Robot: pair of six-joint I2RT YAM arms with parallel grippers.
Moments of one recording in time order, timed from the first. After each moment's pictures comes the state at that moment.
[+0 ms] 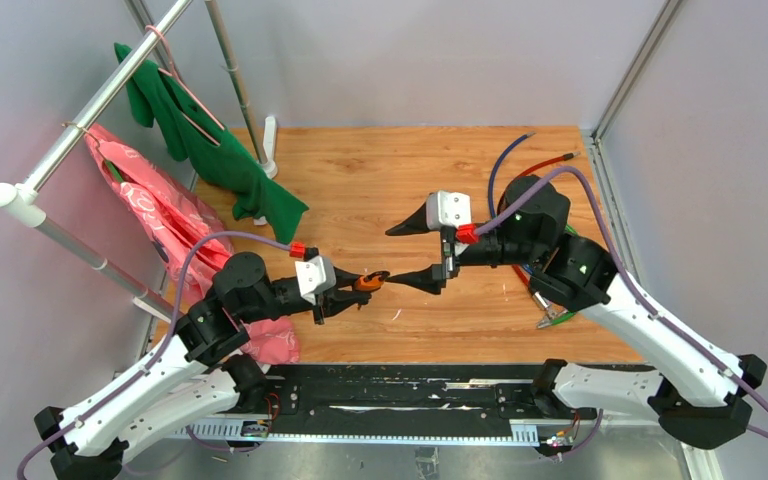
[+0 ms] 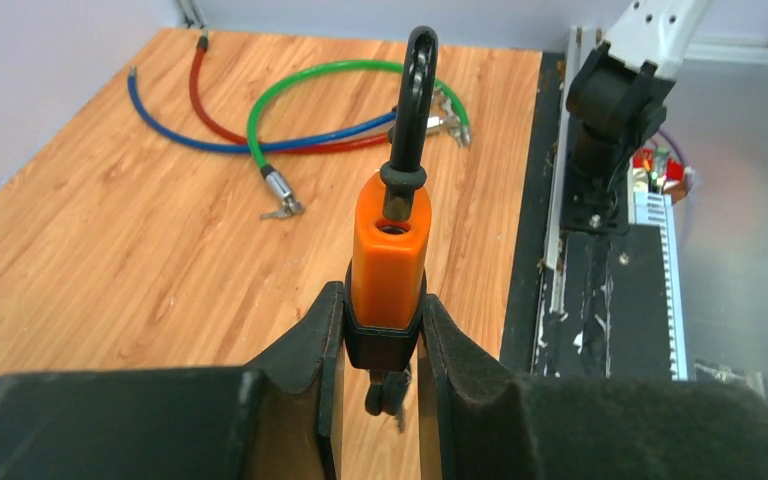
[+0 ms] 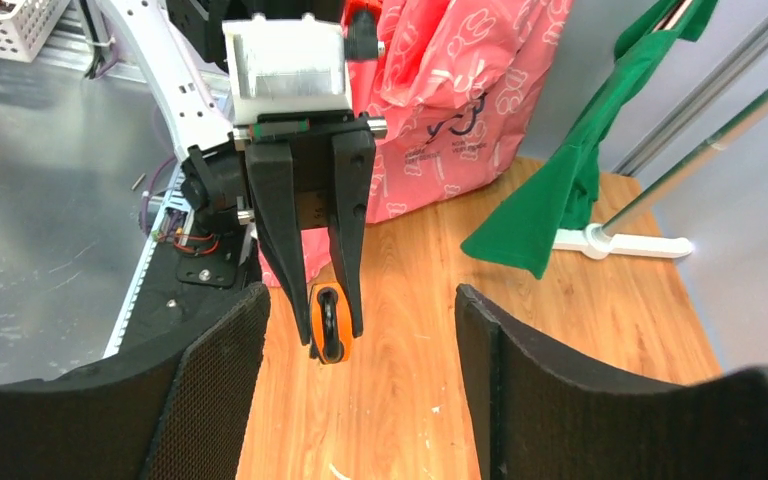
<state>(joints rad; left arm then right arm) -0.84 0.60 0.69 -0.15 0.46 0.13 0.92 1.02 1.28 -0.31 -0.63 -0.31</state>
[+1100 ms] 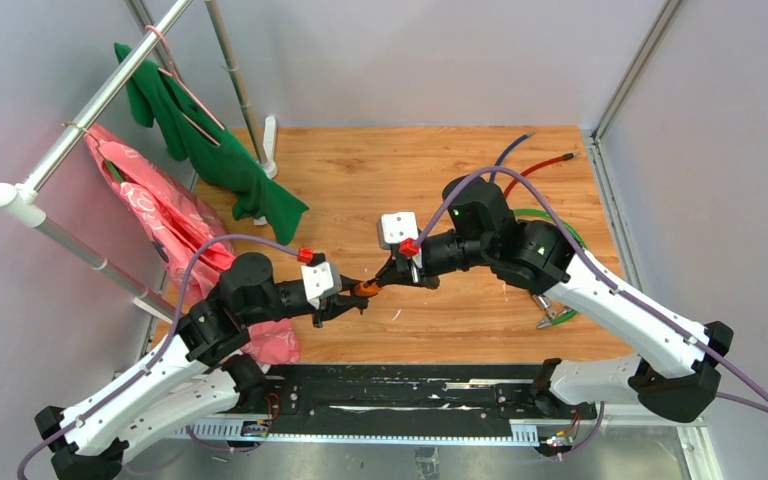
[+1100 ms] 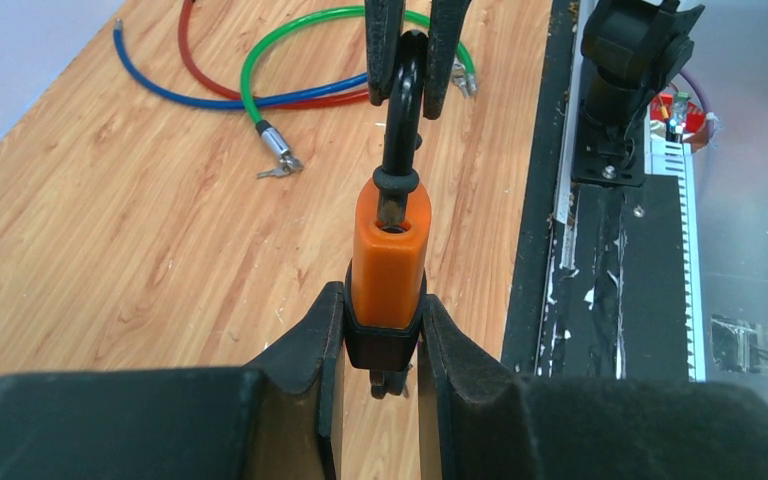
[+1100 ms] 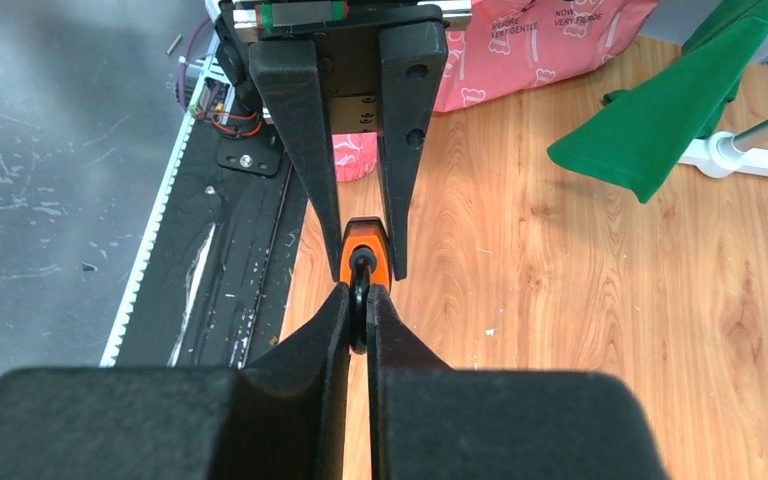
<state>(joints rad) -0.84 0.60 0.68 -0.25 0.45 0.20 0.99 1.21 1.42 -0.66 -0.62 -0.49</state>
